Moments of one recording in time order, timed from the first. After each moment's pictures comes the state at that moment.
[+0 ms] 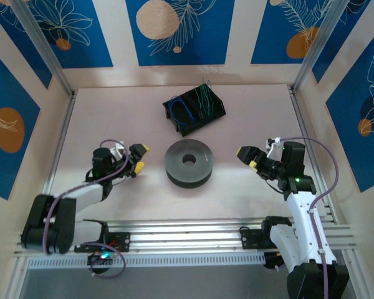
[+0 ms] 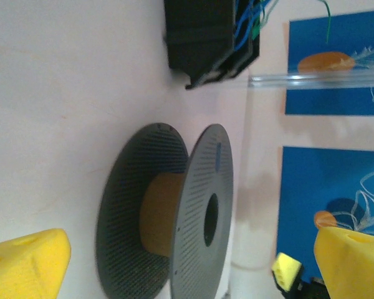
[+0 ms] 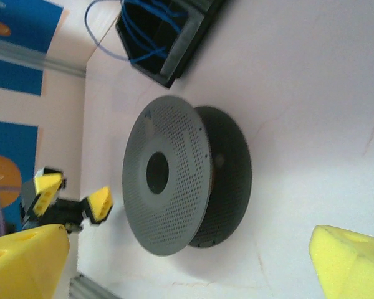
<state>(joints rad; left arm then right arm) -0.16 1.32 0.32 0.59 0.69 -1.20 -0.09 0.76 0.59 -0.55 -0.71 0.62</state>
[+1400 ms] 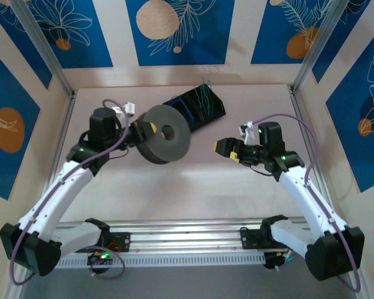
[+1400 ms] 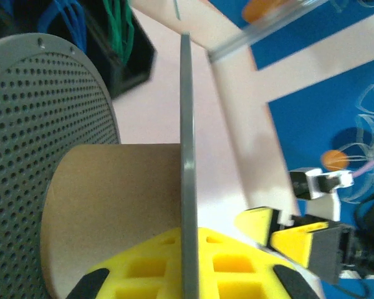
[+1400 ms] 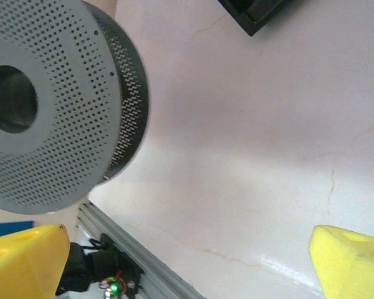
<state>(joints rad) -0.39 1.10 1.12 -0.49 0.40 -0.72 0.27 1.05 0.88 -0.56 -0.63 0.58</state>
